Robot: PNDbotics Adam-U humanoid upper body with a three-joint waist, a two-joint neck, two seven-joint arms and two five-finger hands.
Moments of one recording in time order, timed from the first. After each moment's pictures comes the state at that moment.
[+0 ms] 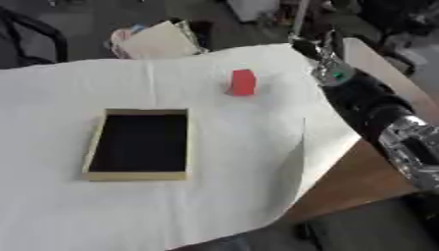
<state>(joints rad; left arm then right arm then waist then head) -0.14 0.18 0.21 -1.99 0.14 -0.20 0.19 -1.02 -0.49 0.17 -0.34 0.09 0.07 -0.45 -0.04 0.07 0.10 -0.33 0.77</state>
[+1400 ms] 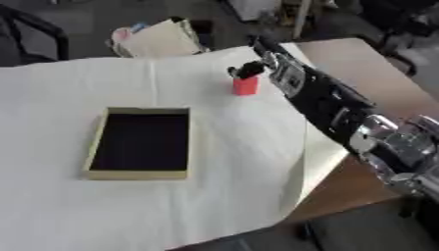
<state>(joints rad) -0.14 0.18 0.21 -1.99 0.14 -0.20 0.19 -1.05 -0.40 0.29 -0.45 0.53 0.11 -0.01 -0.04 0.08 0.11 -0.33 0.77</state>
